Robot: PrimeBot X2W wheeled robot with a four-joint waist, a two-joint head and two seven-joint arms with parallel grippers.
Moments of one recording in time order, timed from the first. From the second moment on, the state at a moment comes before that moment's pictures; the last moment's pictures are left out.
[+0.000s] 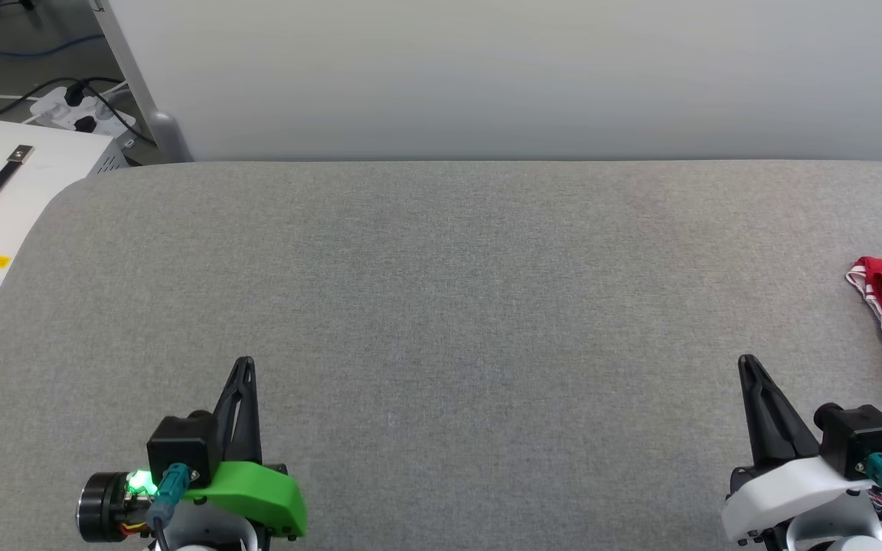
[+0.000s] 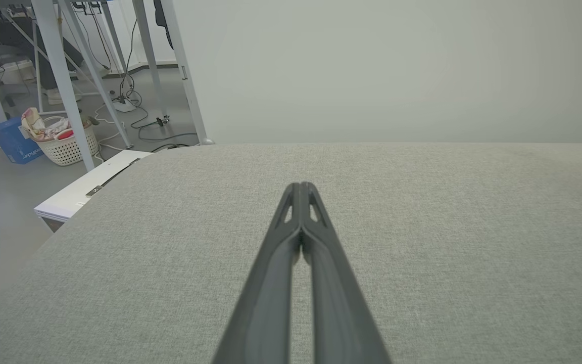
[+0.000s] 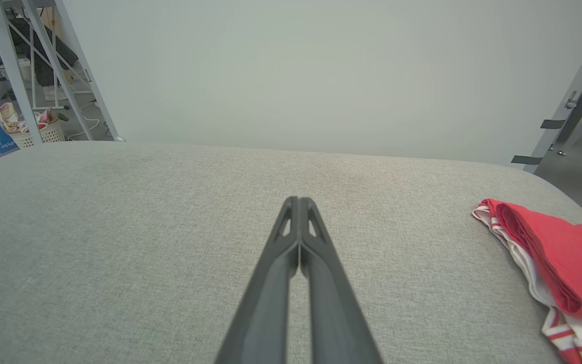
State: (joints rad) left arm 0.03 0.06 -0.02 0.03 -0.05 -0.01 -0.12; right arm 0.05 -0.06 -0.03 0.02 0.09 0.13 -0.12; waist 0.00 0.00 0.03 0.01
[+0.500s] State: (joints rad) left arm 0.02 0.06 -0.02 0.02 -0.04 -0.01 -0.09; right arm 0.04 -0.06 -0.02 0.01 0.07 0.13 -0.09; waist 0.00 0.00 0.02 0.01
